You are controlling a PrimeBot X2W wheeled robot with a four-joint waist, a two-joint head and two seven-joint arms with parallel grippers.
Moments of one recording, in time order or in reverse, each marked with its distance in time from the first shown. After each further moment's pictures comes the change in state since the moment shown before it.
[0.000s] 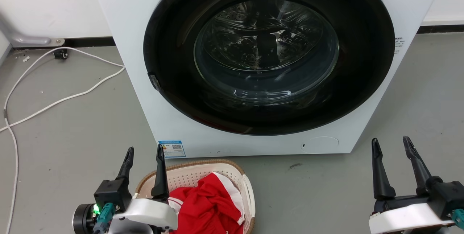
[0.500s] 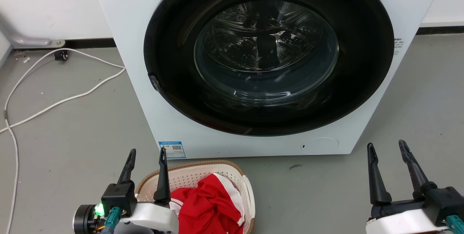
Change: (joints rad) left arm 0.008 0.000 -0.003 0.015 0.078 0.006 -0.028; right arm 0.017 0.000 0.012 -0.004 -0.038 0.000 -0.026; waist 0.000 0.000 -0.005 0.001
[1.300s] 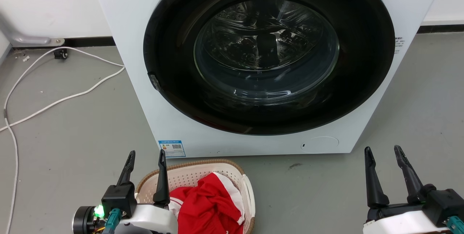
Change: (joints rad) left arm 0.005 0.000 0.006 0.009 0.015 -0.002 -0.006; right arm 0.003 0.000 0.020 0.042 0.095 0.000 -0.007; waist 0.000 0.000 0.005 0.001
